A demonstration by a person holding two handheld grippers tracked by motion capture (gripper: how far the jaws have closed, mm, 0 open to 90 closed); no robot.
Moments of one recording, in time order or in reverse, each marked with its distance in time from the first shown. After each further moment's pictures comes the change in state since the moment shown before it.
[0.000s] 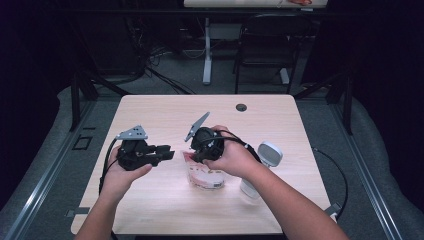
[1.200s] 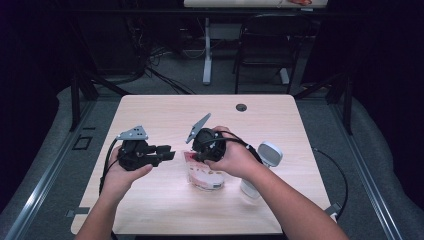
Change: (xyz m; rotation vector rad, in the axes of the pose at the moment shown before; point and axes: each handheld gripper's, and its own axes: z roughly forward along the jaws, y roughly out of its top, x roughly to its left) left arm 0.000 0.000 0.002 0.000 -0.010 0.005; right arm 0.001 -0.003 -0.004 -0.007 -0.008 -0.030
